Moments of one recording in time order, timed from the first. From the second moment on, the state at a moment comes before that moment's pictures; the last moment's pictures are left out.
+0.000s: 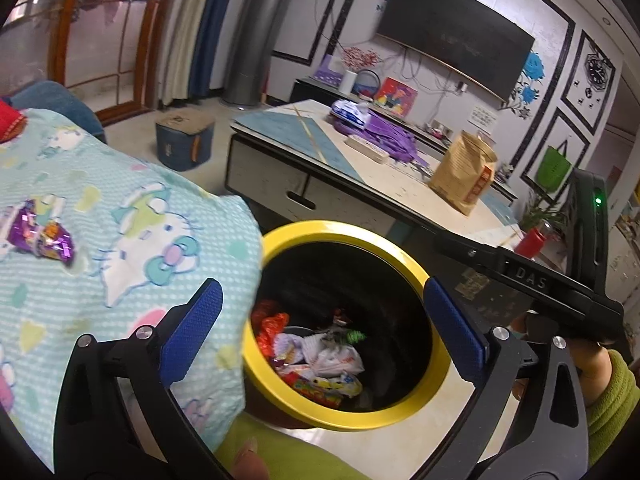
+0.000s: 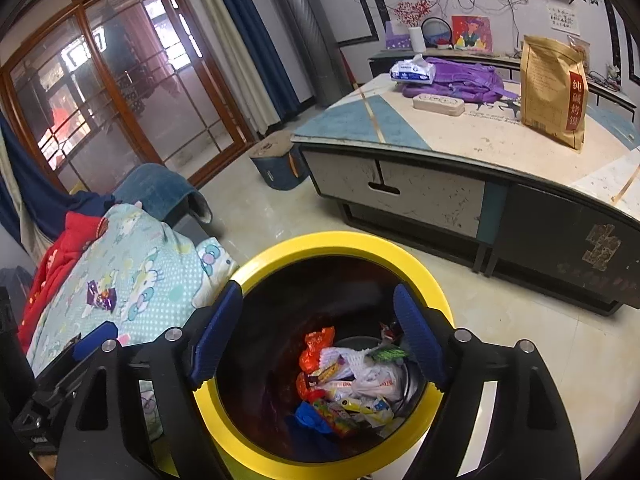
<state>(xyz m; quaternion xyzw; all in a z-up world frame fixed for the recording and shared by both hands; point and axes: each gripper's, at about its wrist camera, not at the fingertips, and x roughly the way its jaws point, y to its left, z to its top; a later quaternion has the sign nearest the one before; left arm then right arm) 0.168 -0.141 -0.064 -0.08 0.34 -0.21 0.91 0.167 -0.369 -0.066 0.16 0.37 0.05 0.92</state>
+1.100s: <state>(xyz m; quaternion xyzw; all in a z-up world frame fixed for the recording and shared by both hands) 0.148 0.044 -0.032 -0.05 0.32 0.02 0.94 0.168 -0.176 -0.027 0.03 0.35 0.25 0.90</state>
